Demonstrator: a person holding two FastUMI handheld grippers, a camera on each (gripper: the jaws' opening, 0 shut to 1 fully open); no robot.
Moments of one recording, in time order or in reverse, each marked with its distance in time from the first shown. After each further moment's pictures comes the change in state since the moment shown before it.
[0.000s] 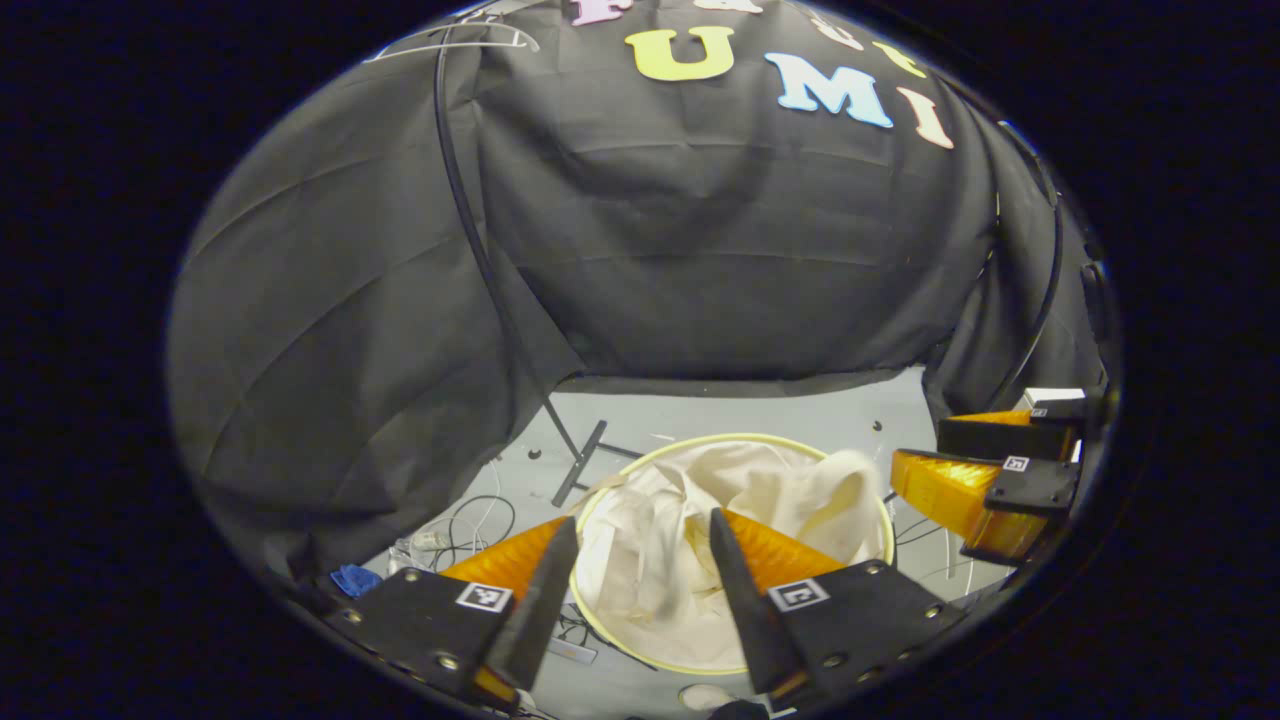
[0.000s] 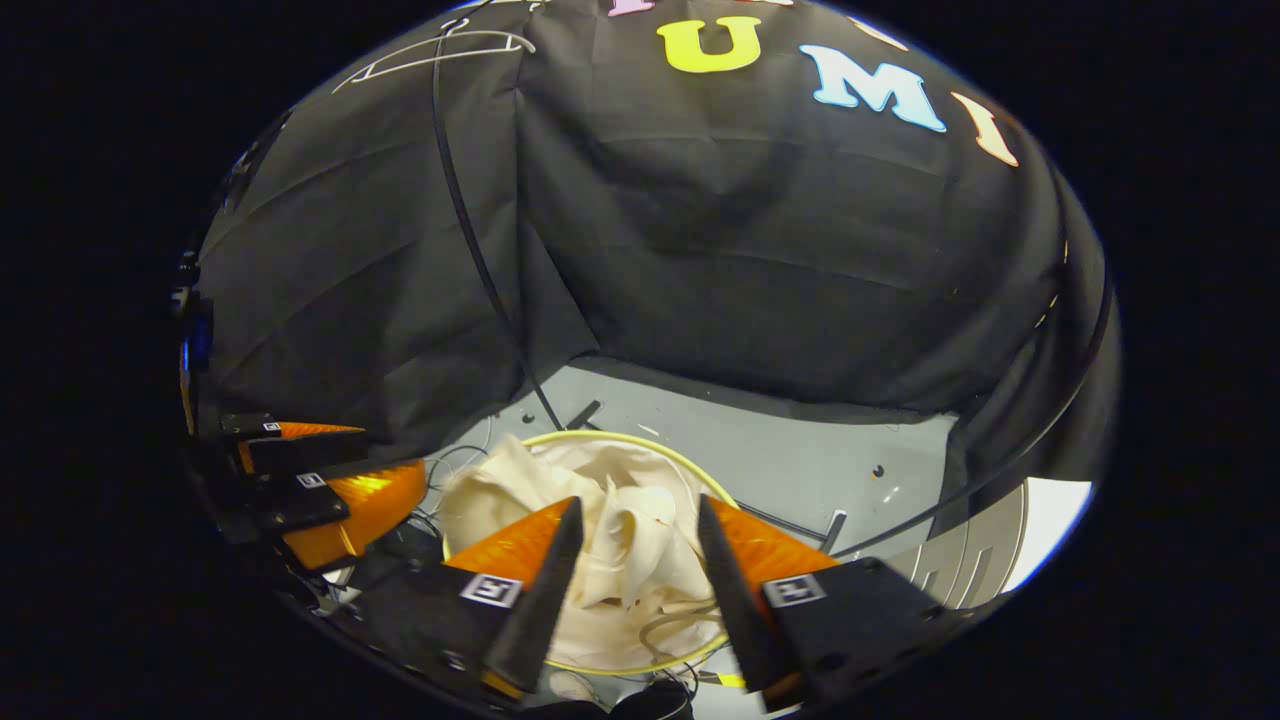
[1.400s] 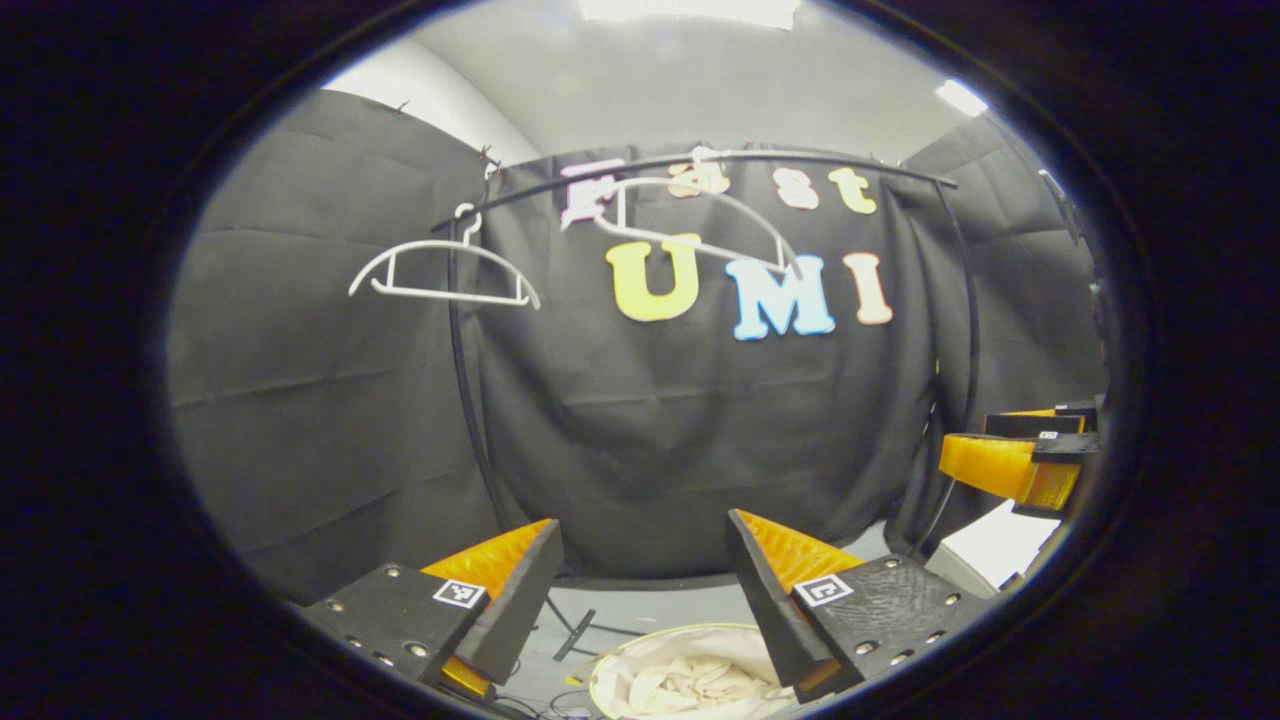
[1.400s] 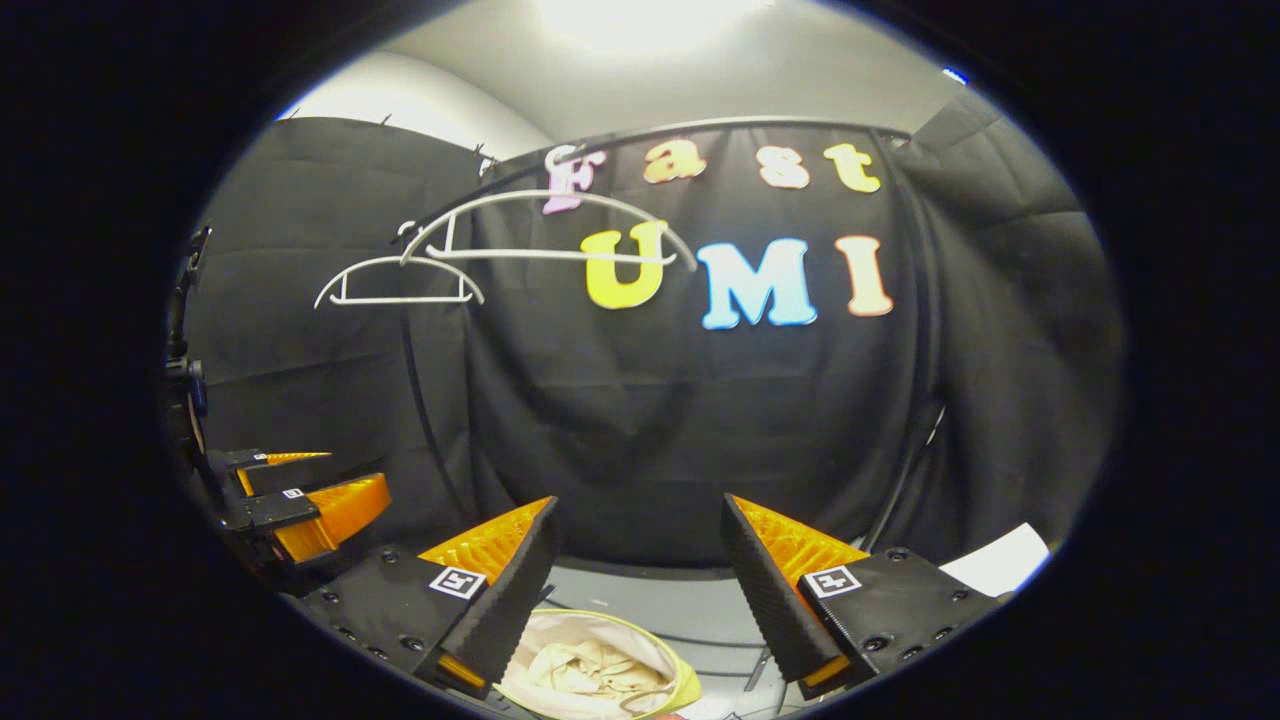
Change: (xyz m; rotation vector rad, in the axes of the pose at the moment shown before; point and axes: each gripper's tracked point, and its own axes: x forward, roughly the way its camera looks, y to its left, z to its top) left arm -0.267 0.002 0.252 0.009 -0.659 -0.095; right arm -0.288 -0.060 0.190 0.092 -0.619 -0.248
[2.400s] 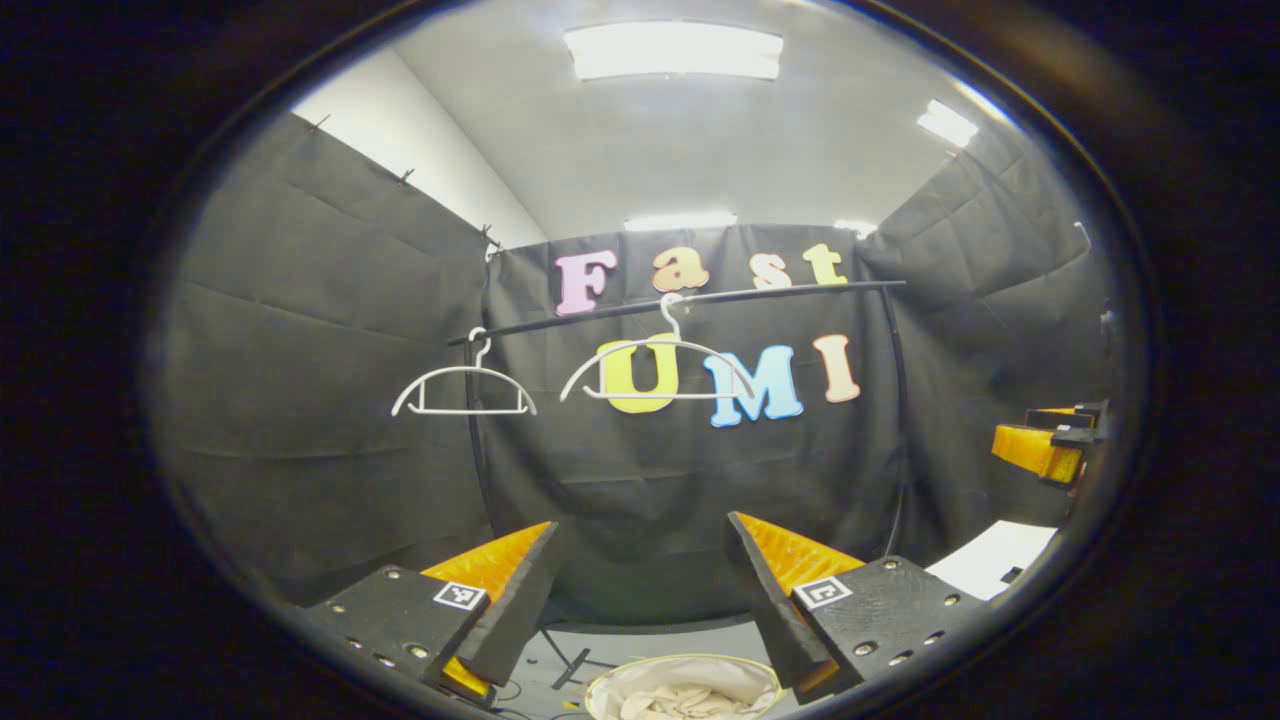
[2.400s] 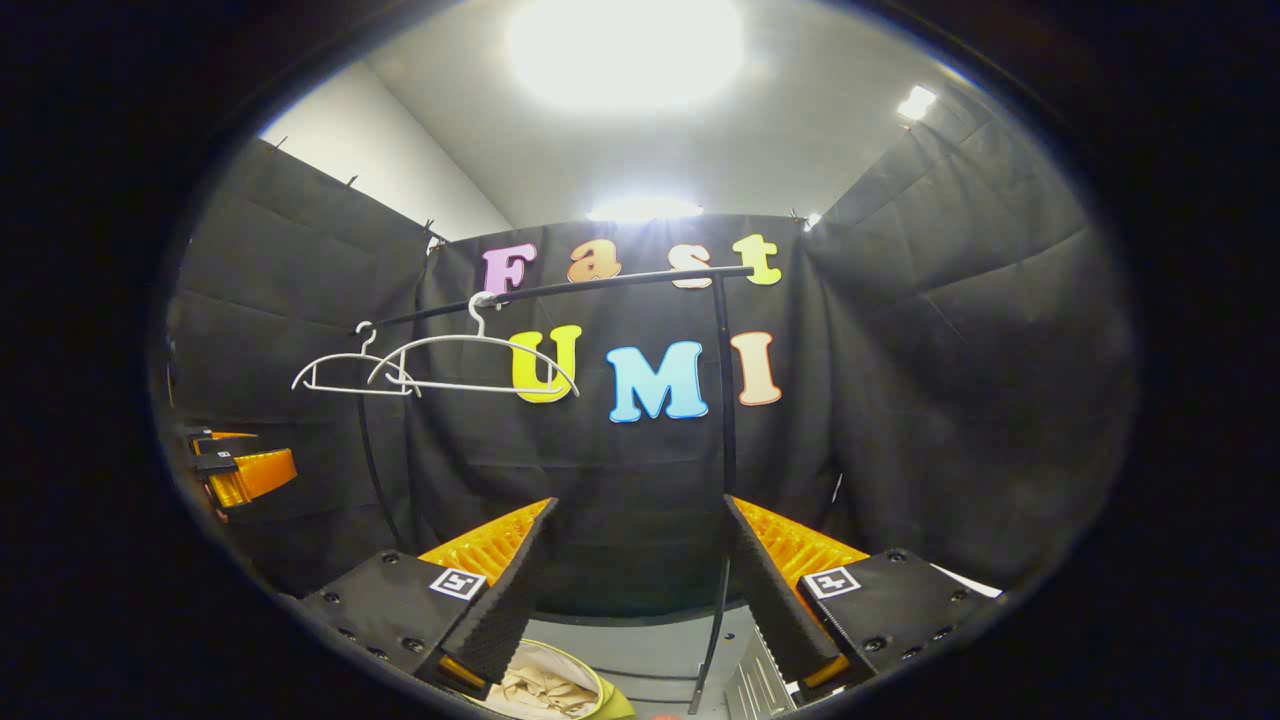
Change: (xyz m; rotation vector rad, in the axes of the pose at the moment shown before) left arm -0.133 -0.027 0.112 0.011 -0.189 -0.003; right arm -0.150 -0.100 0.084 -0.006 -0.218 -0.184
